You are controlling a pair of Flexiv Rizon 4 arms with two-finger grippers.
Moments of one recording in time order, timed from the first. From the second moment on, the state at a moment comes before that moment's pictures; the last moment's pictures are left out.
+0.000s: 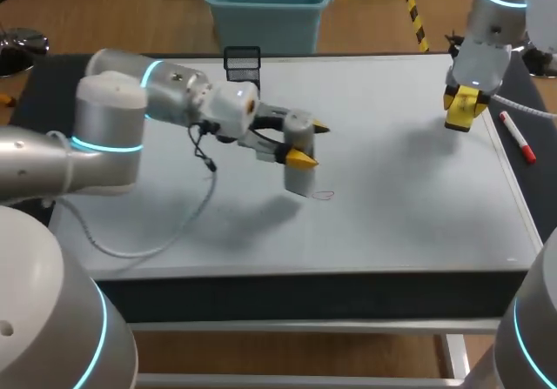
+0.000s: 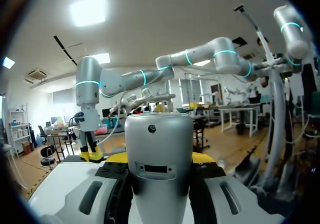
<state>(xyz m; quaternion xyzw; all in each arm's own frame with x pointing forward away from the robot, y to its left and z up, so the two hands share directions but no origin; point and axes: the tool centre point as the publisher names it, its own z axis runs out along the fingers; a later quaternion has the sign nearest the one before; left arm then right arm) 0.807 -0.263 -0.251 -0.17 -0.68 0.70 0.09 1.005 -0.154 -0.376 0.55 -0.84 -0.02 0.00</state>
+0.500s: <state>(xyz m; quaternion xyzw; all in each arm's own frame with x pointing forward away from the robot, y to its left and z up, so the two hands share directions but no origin) 0.804 -0.304 -0.267 -0.18 -0.68 0.70 0.11 1.005 -0.154 -0.376 0.55 -0.84 -0.02 0.00</state>
